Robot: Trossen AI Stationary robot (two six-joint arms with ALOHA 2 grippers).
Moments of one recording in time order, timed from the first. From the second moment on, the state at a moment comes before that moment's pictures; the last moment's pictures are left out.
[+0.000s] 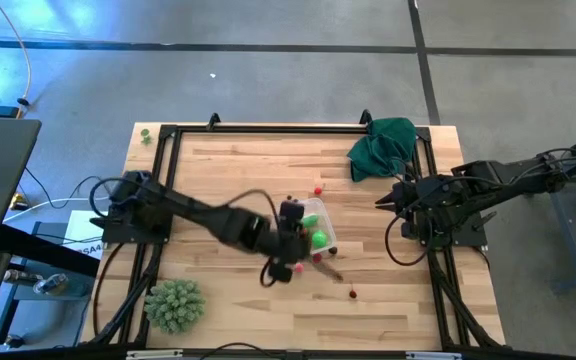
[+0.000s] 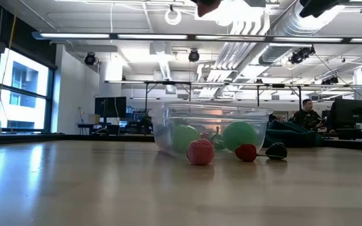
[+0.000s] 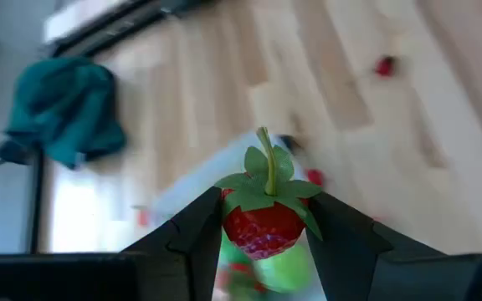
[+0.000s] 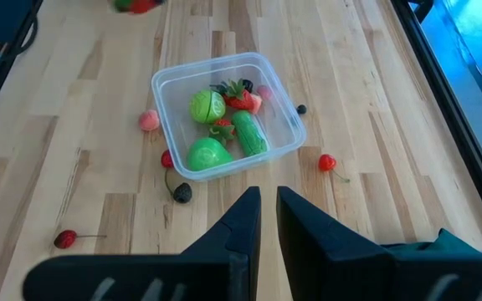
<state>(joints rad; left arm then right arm) -0.22 1.86 1.72 -0.77 -0.41 0.14 0.27 0.81 1.00 -0.93 0.28 0.13</state>
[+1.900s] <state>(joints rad) 0.11 2.18 1.73 -0.75 0.12 0.15 0.27 0.81 1.00 -0.93 0.28 0.13</state>
